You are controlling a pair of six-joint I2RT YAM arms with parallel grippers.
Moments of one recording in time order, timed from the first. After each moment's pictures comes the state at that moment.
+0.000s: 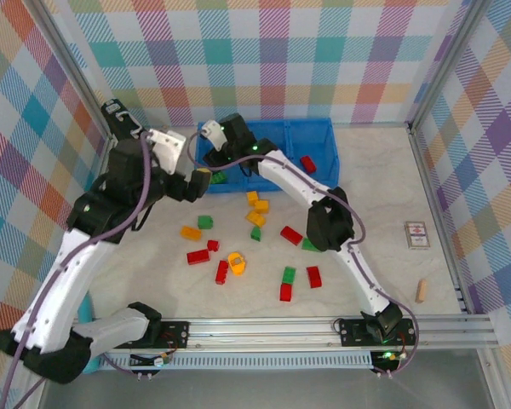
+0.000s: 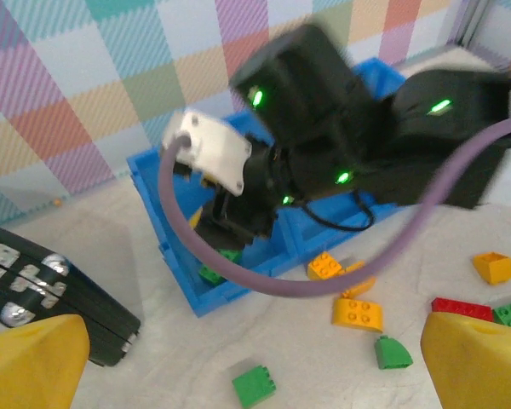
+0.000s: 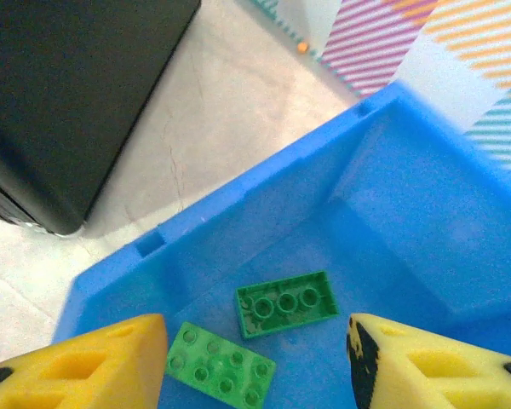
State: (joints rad) left arm -0.46 1.11 1.46 -0.84 -0.06 0.07; right arm 0.71 2.46 2.41 -0.54 -0.09 -0.25
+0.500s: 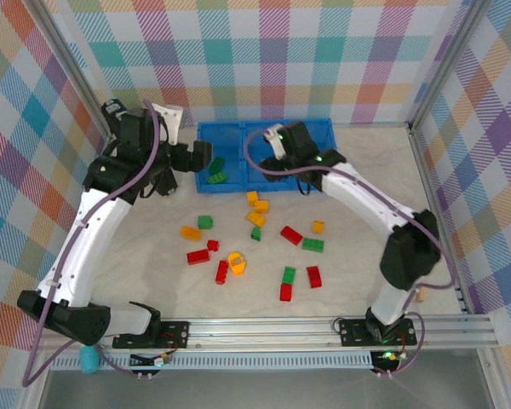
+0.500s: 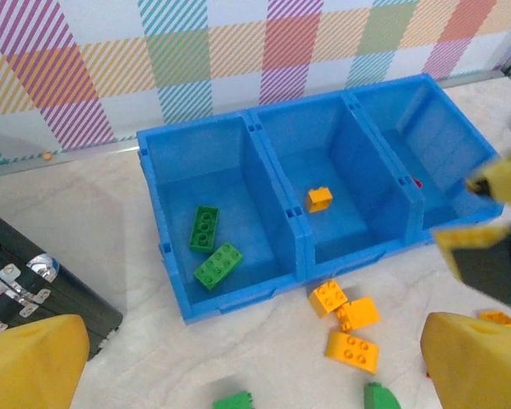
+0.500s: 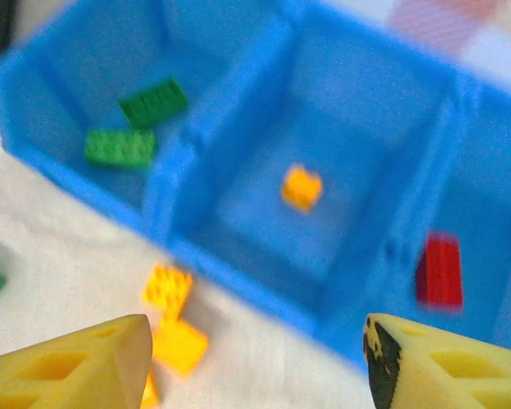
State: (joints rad) left arm -0.33 1.32 1.63 -0.86 -0.01 -0.08; right arm 0.61 1.69 1.51 -0.59 0.10 0.01
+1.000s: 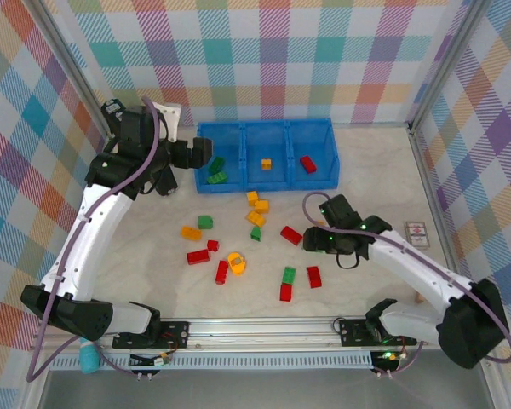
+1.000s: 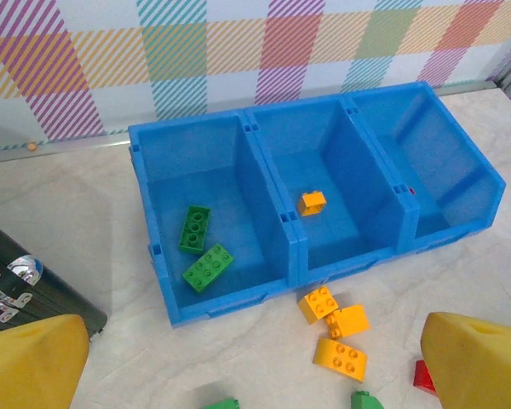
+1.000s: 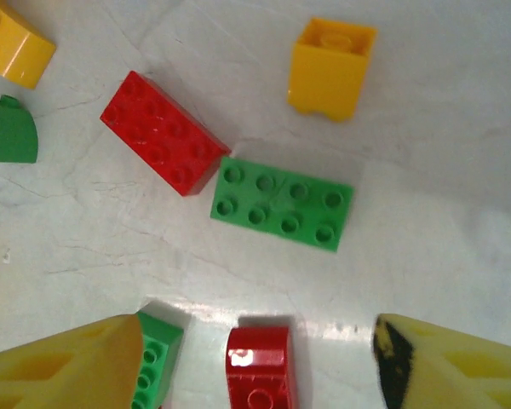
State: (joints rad) left arm -0.30 1.35 1.63 -0.84 0.04 -0.11; right arm 0.58 1.13 0.77 -0.76 0.00 0.61
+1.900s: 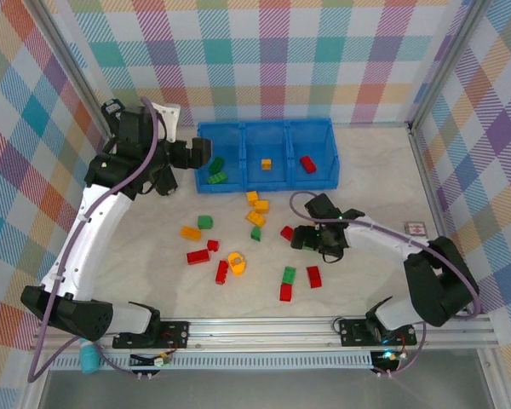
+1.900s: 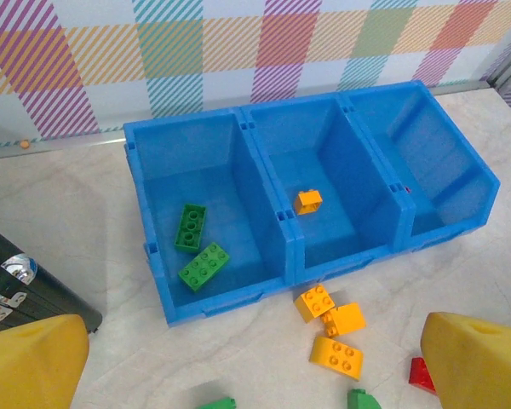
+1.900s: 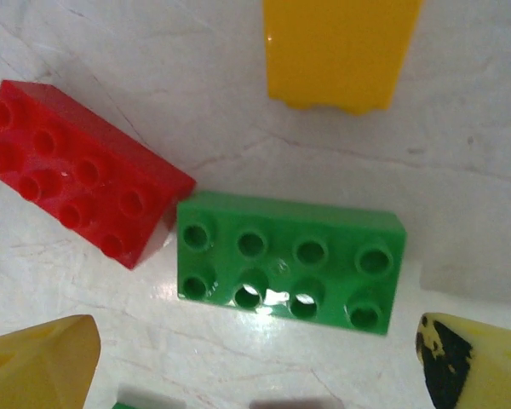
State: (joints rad) left arm -0.29 1.34 1.62 -0.84 0.06 -0.11; right arm 0.58 1.45 0.80 -0.60 -0.03 0.70
